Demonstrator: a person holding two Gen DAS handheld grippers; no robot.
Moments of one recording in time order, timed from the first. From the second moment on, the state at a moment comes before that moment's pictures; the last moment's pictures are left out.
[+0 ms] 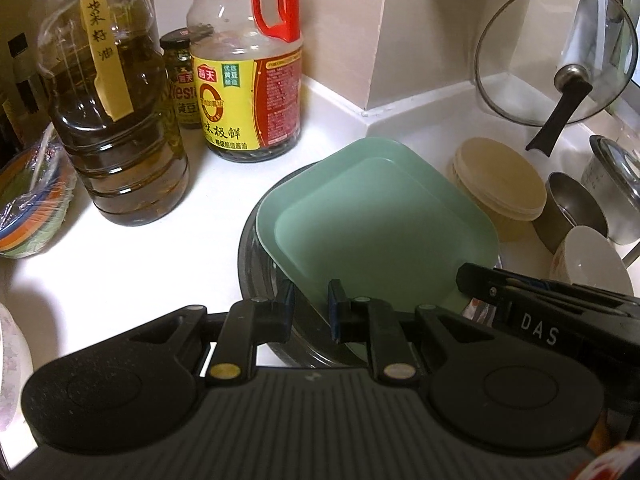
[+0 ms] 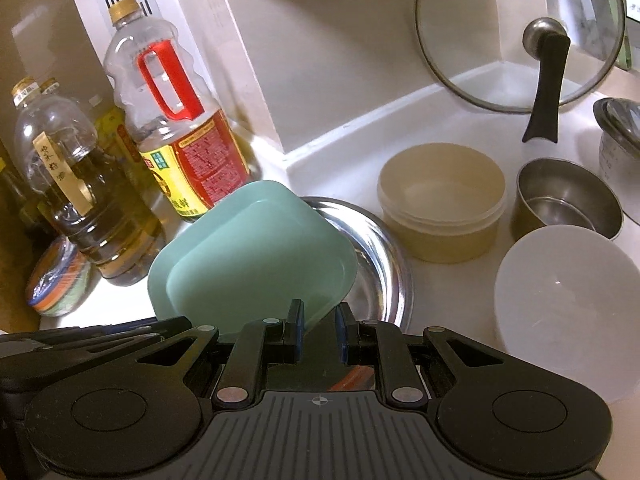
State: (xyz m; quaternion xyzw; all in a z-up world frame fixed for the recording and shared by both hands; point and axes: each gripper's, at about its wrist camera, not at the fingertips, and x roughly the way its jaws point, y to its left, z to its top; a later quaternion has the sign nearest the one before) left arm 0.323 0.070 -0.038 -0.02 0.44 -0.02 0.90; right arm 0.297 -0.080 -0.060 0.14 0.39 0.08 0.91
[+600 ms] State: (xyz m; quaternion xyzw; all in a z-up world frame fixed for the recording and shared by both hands) left arm 0.335 0.070 -0.056 -0.02 0.47 -0.03 0.88; right arm 0.311 -0.081 -0.077 0.14 0.43 0.07 0.89
